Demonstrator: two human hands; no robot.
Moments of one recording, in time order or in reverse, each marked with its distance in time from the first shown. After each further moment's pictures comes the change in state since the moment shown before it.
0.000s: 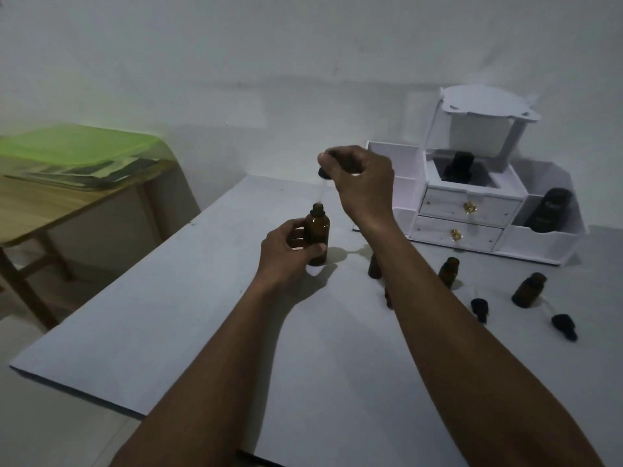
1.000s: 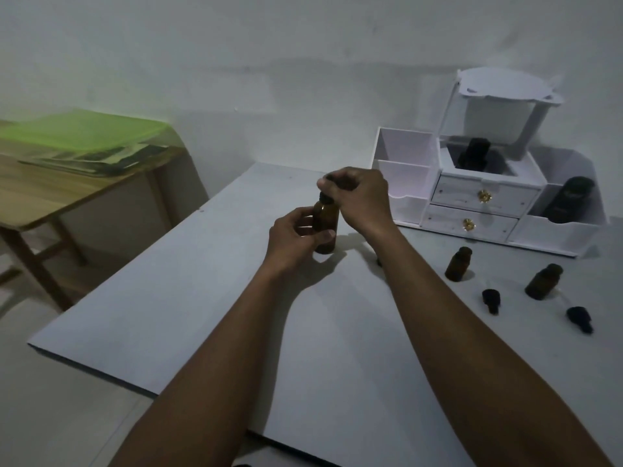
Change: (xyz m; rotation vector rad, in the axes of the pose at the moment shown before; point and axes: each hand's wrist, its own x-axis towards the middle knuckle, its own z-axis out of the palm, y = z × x) left_hand 0.002 -0.004 -0.001 -0.083 -0.009 0.003; right_hand -0.017 0.028 0.010 -0.160 -0.193 0.174
